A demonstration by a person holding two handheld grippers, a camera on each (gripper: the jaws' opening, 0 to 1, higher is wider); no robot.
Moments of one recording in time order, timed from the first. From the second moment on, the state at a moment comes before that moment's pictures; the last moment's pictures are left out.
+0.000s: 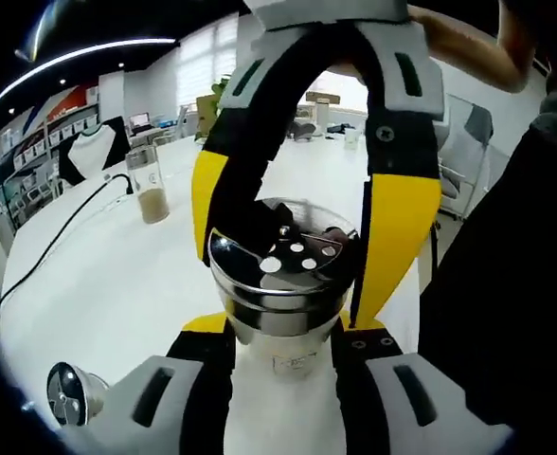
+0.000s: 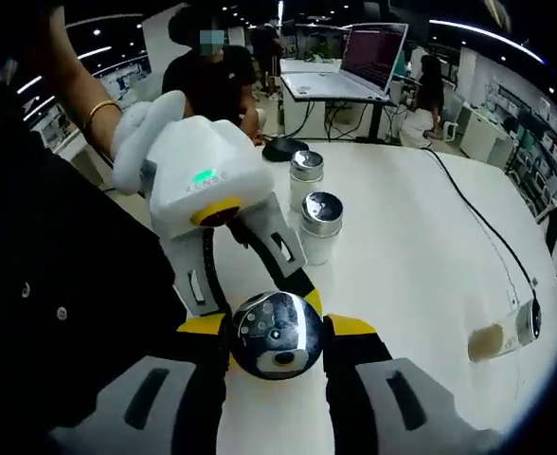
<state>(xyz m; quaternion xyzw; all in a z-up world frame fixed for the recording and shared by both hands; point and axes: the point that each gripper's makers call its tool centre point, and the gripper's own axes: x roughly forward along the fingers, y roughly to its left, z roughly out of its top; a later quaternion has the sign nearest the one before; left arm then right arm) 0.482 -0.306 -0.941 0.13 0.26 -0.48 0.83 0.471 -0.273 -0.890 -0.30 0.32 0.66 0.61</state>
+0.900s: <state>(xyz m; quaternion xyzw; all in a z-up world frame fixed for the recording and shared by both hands) 0.538 -0.266 -0.948 0.07 0.26 -0.20 0.94 0.505 -0.322 -0.868 -0.16 0.34 0.50 0.78</state>
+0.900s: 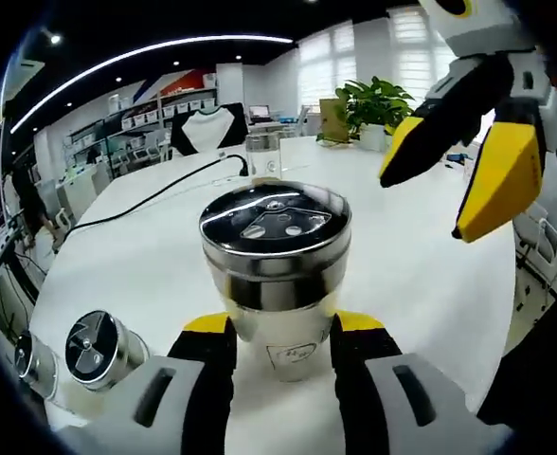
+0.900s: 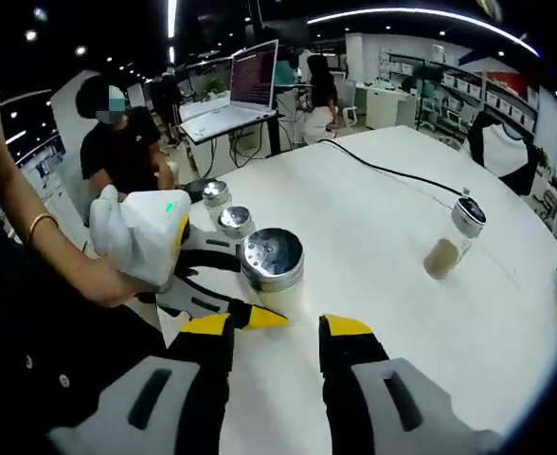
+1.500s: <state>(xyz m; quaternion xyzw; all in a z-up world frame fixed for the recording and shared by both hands) 0.533 -0.260 -0.951 0.06 0.28 -0.15 0.95 0.506 -0.333 -0.867 -0.15 0.34 0.49 0.79</state>
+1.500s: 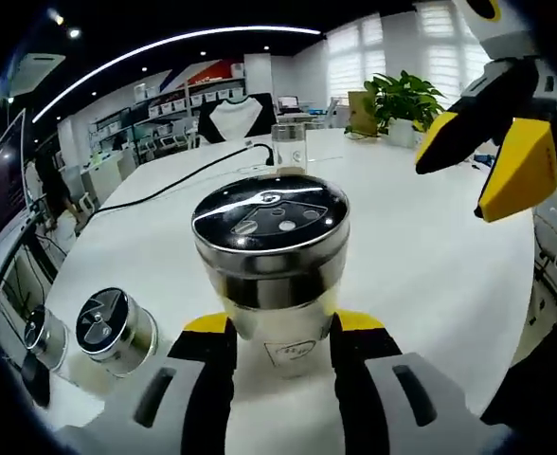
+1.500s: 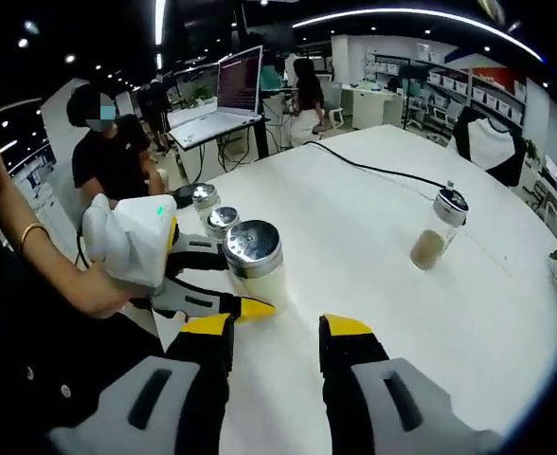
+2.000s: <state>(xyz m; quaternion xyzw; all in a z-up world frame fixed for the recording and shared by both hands) 0.518 -0.261 -0.942 0.09 0.27 -0.17 0.94 0.509 -0.340 -0.867 -0.14 0.34 0.49 0.79</state>
